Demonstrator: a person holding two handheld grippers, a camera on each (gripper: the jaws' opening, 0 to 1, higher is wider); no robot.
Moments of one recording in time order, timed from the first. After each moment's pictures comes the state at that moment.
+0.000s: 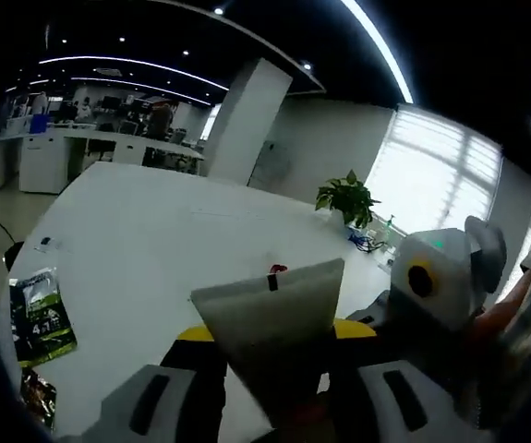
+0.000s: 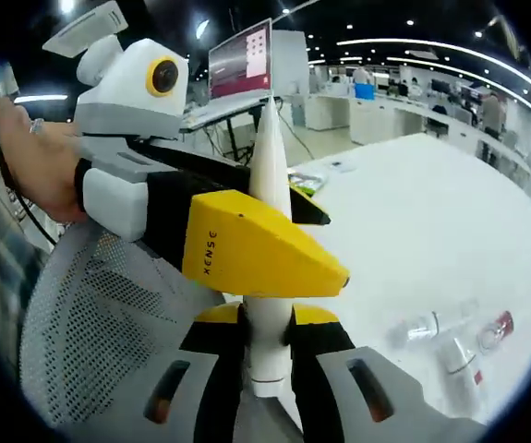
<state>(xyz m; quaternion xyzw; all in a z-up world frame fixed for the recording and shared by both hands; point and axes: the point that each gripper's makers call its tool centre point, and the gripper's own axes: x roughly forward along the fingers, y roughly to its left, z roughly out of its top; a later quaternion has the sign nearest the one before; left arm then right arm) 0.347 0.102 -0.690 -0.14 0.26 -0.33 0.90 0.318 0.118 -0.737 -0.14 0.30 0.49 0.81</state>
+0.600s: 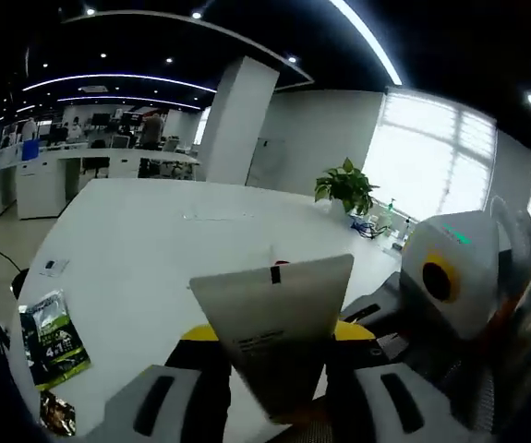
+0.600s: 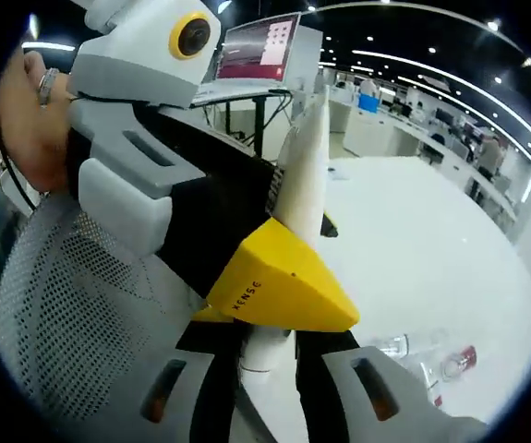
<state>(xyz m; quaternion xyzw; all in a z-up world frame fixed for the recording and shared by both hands) 0.343 0.103 -0.688 -0.09 0.24 -0.35 0.90 0.317 0.126 -0.736 -0.22 0.26 0.50 0.80</state>
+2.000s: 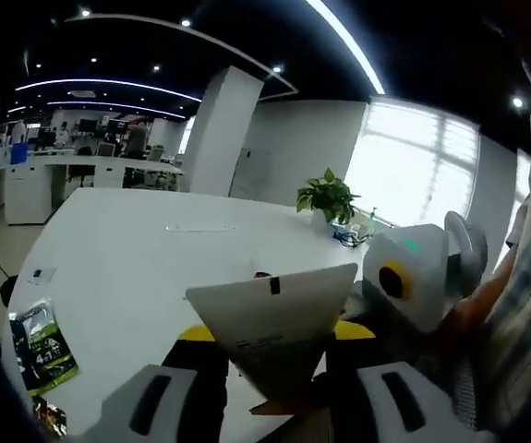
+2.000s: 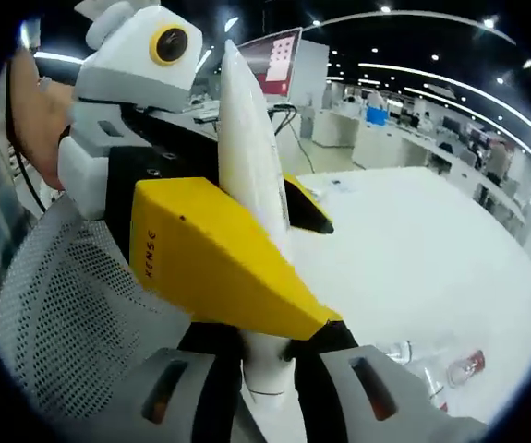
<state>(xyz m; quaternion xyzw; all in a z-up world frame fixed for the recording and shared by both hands) 0.331 0.091 -0.671 -0.10 0.22 -0.38 0.89 0.323 0.119 -0.731 -0.20 0.24 0.50 0.80</state>
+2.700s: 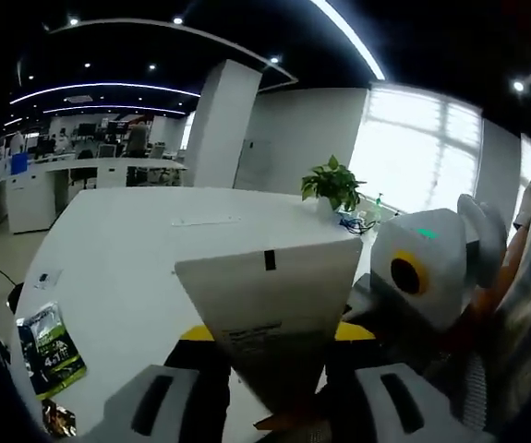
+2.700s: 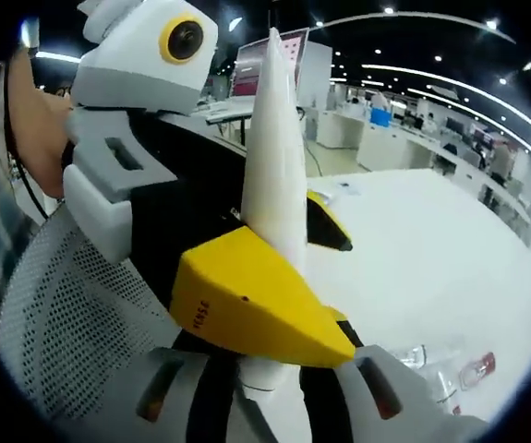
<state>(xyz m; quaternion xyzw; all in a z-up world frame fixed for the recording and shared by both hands) 0.332 0.095 -0.681 -0.08 0.24 -0.37 0.89 0.312 0.133 -0.733 -0.16 0.24 0.54 0.79</state>
